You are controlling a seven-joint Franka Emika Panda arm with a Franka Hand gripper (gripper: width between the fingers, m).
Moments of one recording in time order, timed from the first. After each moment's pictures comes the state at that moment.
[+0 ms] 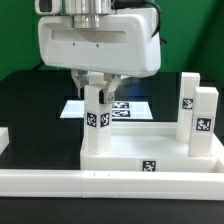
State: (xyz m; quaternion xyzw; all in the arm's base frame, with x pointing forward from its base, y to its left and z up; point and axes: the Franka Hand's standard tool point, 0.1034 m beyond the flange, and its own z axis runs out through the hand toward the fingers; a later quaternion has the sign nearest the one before) arm 0.588 -0.055 0.109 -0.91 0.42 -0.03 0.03
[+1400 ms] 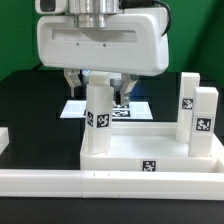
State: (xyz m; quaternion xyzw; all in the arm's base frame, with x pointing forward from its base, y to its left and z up) arm 0.590 -0.050 0.110 -0.97 0.25 -0.04 0.02
